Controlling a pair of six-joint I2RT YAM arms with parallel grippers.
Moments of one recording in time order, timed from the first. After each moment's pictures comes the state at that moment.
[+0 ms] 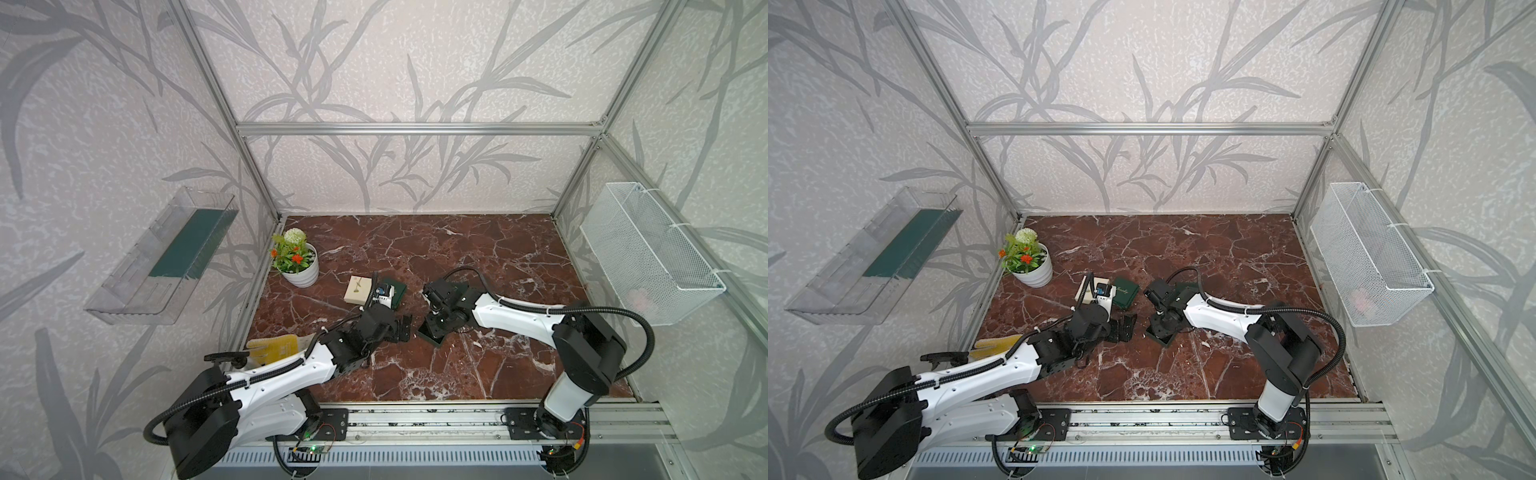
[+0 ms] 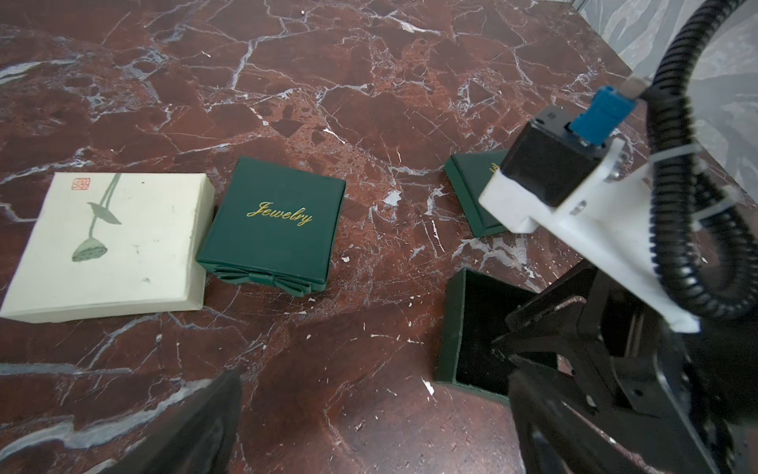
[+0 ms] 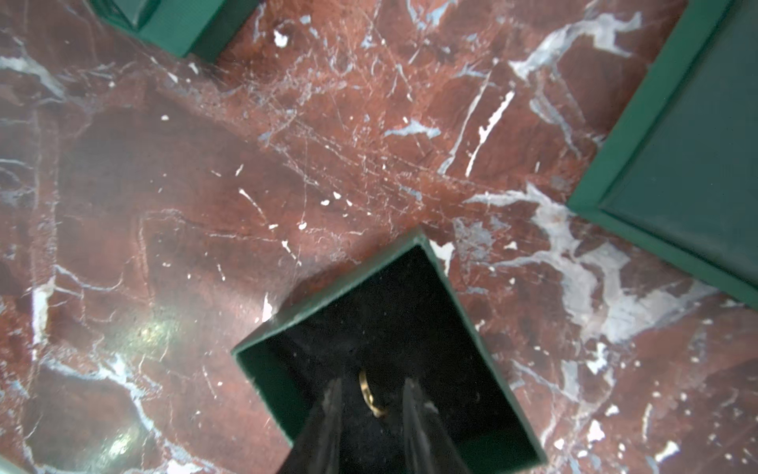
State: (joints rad) left arm -0.87 1.12 0.54 -0.06 -0.32 -0.51; right arm 0.83 1.71 1.06 -0.57 -0.02 0.44
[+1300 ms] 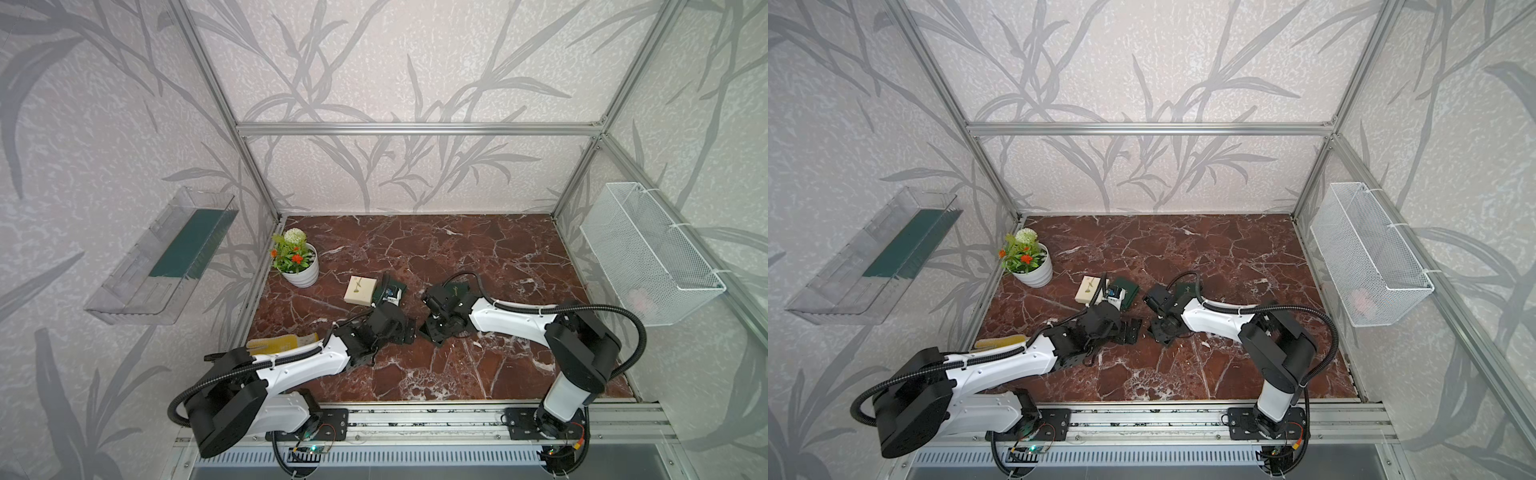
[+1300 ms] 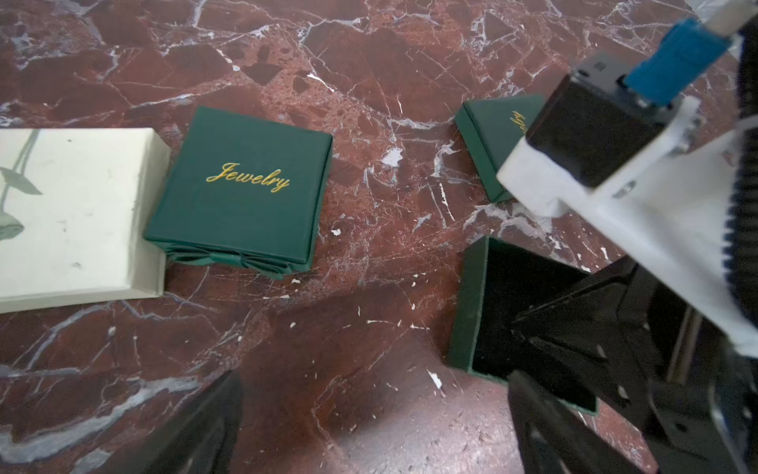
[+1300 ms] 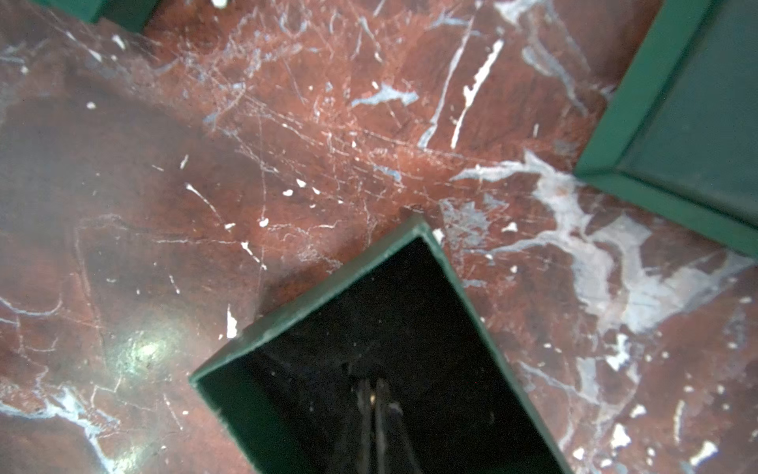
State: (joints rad) left arm -0.86 1.28 0.57 -0.05 -0.27 -0.51; right arm 0.85 1.73 1.01 -0.52 0.03 0.51
